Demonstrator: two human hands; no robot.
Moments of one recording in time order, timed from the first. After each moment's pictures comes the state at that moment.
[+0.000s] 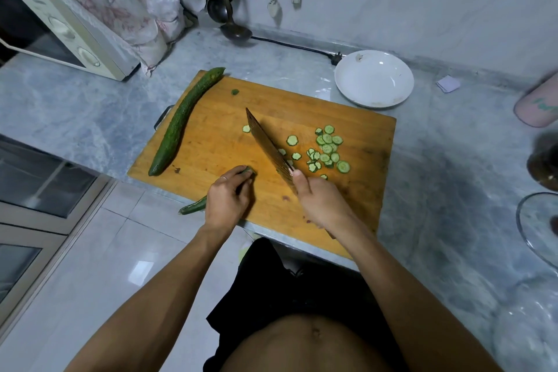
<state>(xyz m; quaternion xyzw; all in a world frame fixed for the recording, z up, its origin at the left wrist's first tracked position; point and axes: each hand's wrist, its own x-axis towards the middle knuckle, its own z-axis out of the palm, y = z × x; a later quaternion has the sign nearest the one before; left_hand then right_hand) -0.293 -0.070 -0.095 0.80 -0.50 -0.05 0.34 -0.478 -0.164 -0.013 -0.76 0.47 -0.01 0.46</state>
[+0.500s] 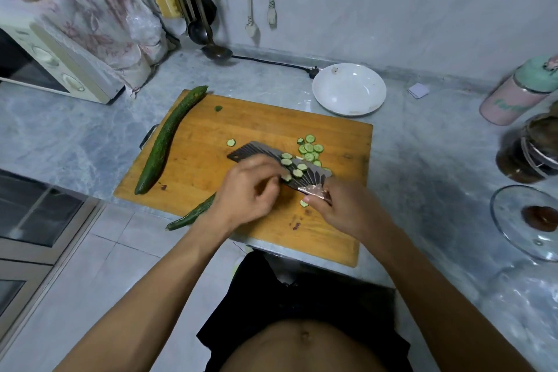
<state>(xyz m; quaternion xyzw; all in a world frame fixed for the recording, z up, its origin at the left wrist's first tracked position) -0.338 -0.106 0.001 0.60 -0.69 -0.09 0.38 -0.546 -0.188 -0.006 -0.88 0.42 -0.03 0.23</state>
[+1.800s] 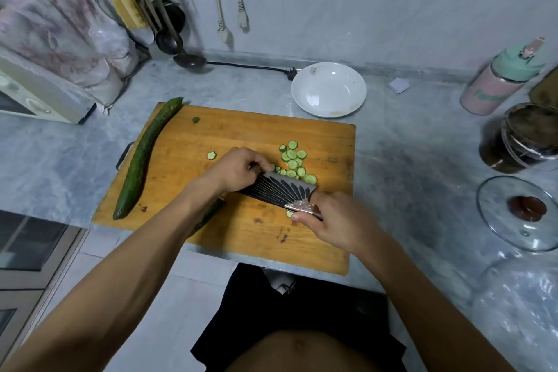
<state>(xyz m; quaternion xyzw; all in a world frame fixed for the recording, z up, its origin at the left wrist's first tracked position) -0.312 -0.203 -0.002 0.70 -0.63 -0.32 0.12 -0.562 -0.196 -0.009 -0.90 0.39 -0.02 0.20</state>
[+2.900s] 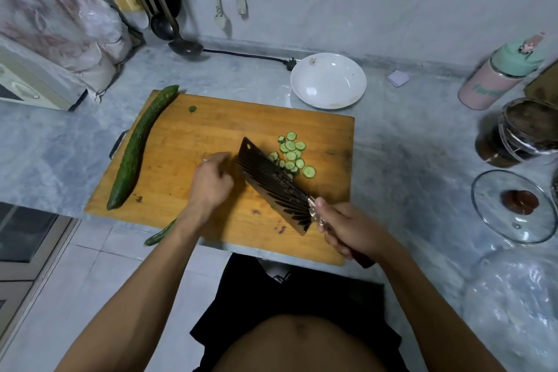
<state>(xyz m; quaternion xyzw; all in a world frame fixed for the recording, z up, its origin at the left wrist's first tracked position) -0.297 -0.147 -0.041 0.81 -0.48 -0.21 0.26 -0.584 -0.177 -0.013 -0.62 0.48 -0.04 0.63</state>
